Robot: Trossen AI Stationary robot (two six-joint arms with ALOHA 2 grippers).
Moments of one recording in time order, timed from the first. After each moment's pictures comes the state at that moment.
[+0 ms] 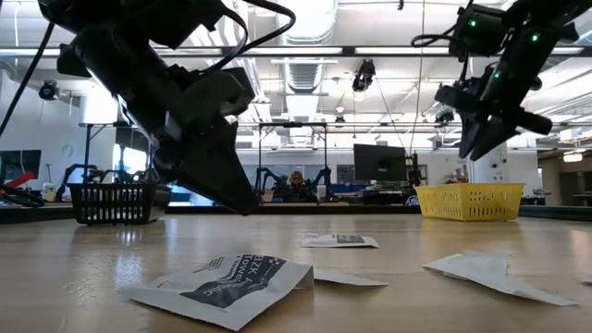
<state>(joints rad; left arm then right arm) -0.34 1.71 0.83 0.04 -0.37 -0.72 -0.41 0.91 0.61 -0.74 0.31 0.86</state>
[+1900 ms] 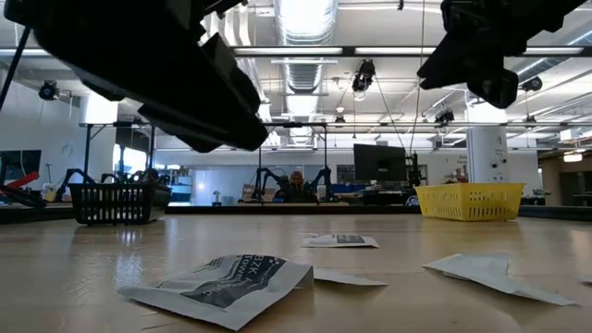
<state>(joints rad) -0.53 1.82 1.00 0.25 -0.05 -0.37 0.37 1.05 0.64 -0.21 0.48 0.96</state>
